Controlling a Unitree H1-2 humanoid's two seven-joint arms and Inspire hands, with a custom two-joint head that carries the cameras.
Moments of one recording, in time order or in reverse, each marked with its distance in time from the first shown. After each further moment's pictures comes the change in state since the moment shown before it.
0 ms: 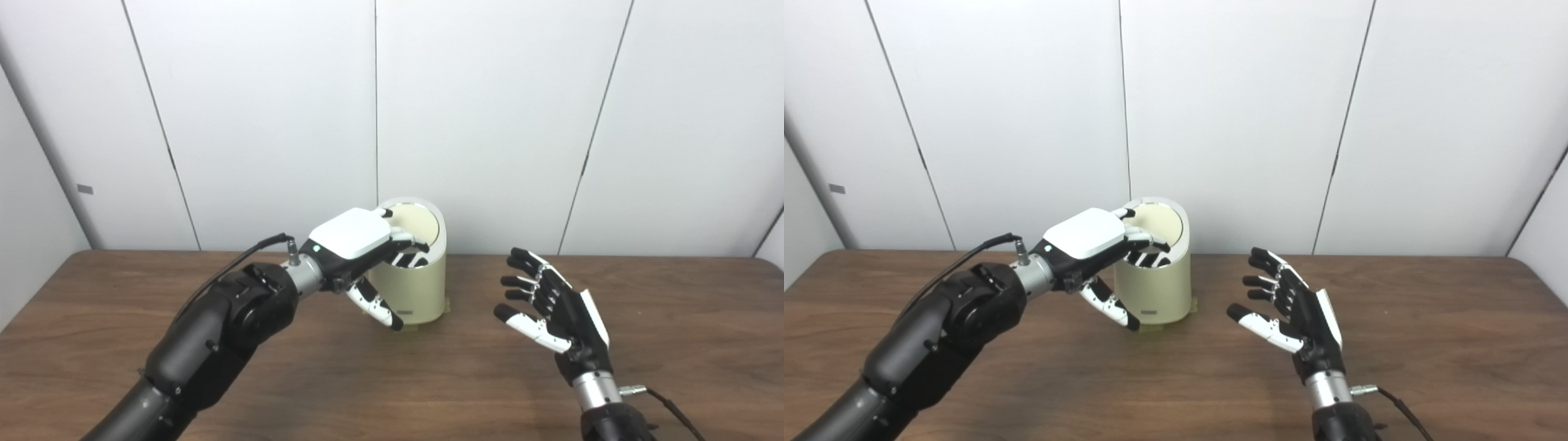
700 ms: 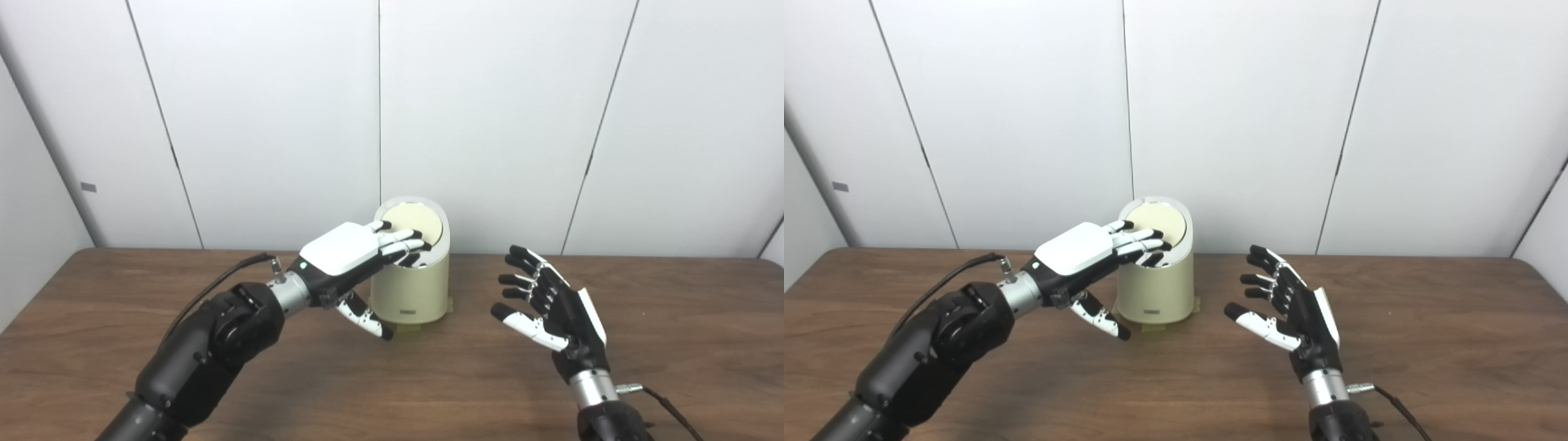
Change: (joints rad) left arm 0.059 0.001 0.054 0.086 -0.057 -0.179 0.131; right arm -0.011 0.009 -0.001 0.015 0.015 -0.003 0.000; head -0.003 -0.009
